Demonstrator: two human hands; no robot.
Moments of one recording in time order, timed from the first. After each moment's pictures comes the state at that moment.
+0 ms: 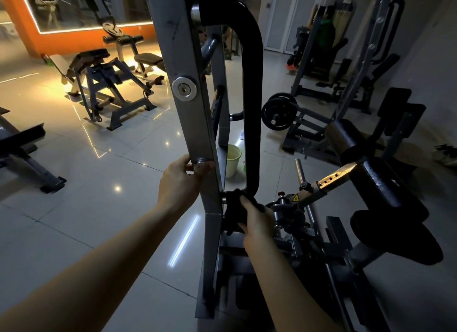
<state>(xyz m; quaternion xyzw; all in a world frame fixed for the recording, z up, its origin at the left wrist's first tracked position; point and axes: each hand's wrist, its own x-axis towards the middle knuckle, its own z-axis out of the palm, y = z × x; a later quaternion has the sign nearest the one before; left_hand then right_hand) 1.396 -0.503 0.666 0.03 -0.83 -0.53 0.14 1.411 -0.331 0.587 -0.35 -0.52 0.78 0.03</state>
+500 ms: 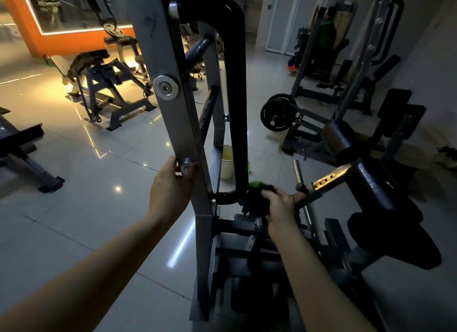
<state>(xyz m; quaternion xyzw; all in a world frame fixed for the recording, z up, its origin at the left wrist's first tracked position) 1.403 -0.487 0.658 0.05 -0.84 -0.50 0.18 1.389 -0.251 0.611 -0.22 -0.59 0.78 0.05</state>
